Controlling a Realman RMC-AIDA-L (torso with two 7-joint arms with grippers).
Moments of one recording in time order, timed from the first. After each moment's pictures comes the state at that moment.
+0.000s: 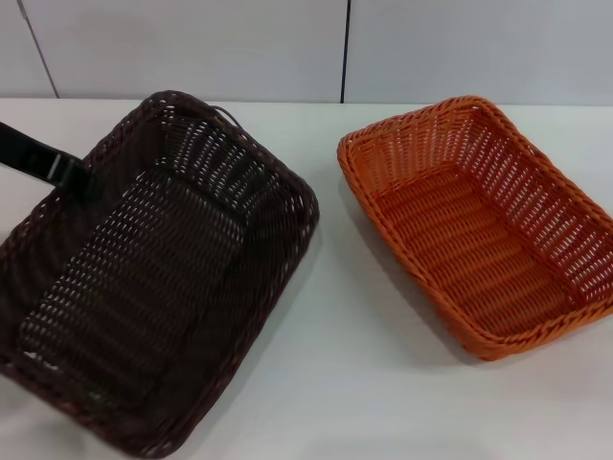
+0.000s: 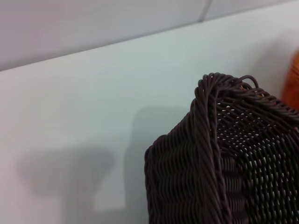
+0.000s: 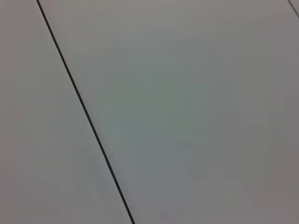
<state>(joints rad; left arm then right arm) -0.70 -1.96 -2.25 -1.41 2.63 -1.76 0.58 0.48 2.03 -0.37 -0.23 -0.75 -1.10 0.75</state>
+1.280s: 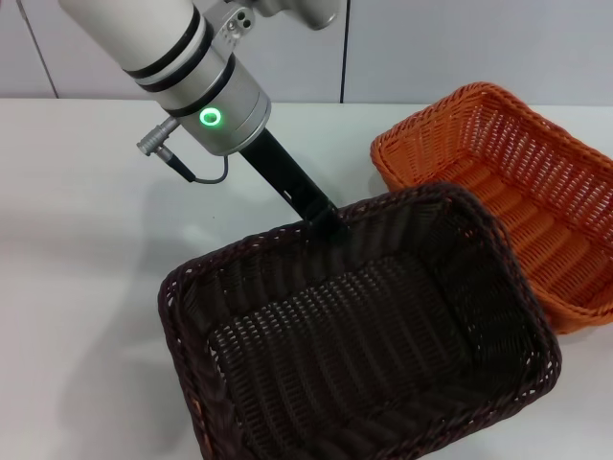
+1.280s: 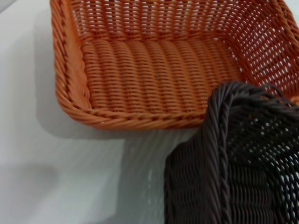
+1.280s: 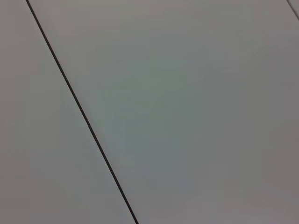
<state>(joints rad) -1.13 -2.06 -2.08 -0.80 2.54 -1.55 0.83 0.45 2.04 -0.38 -0.18 -0.76 -1.08 0.75</state>
